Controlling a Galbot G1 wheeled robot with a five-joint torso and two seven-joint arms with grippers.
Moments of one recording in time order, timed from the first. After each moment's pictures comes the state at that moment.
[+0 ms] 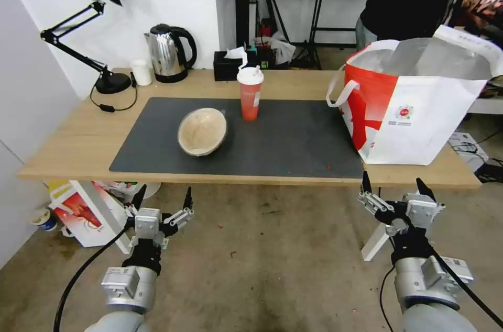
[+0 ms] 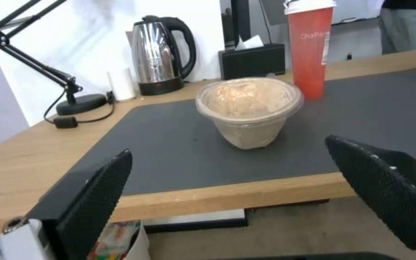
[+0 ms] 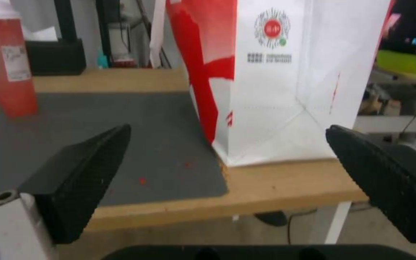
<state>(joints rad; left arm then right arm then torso) 1.80 -1.50 -0.55 -2.30 0.00 0.00 0.00 -1.73 0.71 0.27 2.45 0.44 0.00 0.97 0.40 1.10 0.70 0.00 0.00</state>
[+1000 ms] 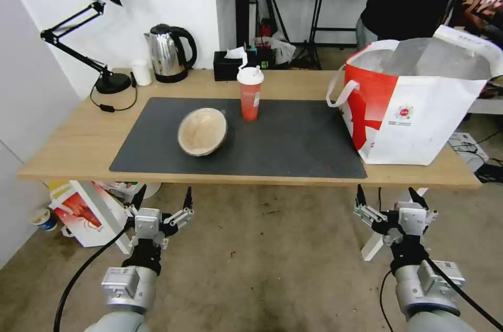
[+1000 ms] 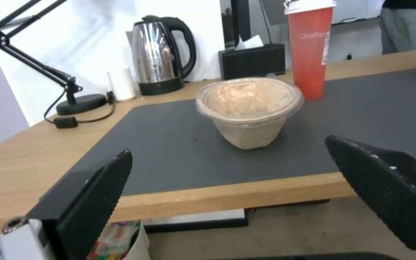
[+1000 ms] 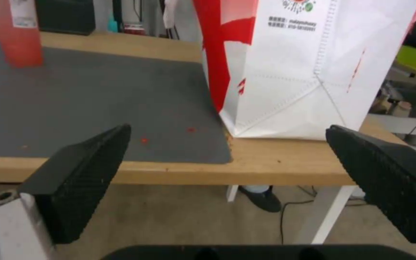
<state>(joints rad) 1.80 -1.50 -0.55 -2.30 0.00 0.00 0.00 -1.75 0.65 0.25 2.41 0.44 -0.01 0.94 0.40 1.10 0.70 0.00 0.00</state>
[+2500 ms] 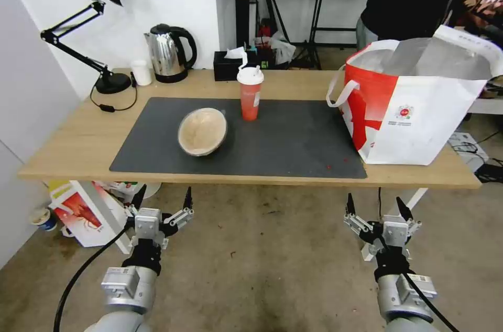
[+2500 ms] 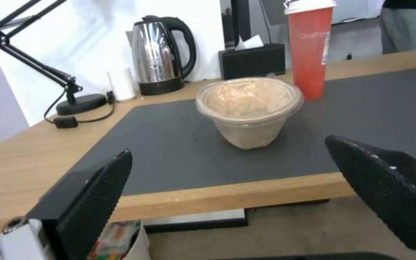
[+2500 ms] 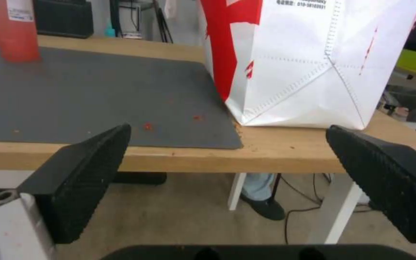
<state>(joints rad) 1.80 -1.50 -0.55 -2.30 0.00 0.00 0.00 -1.68 0.76 0.15 2.27 0.30 0.09 0.92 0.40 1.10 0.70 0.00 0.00</state>
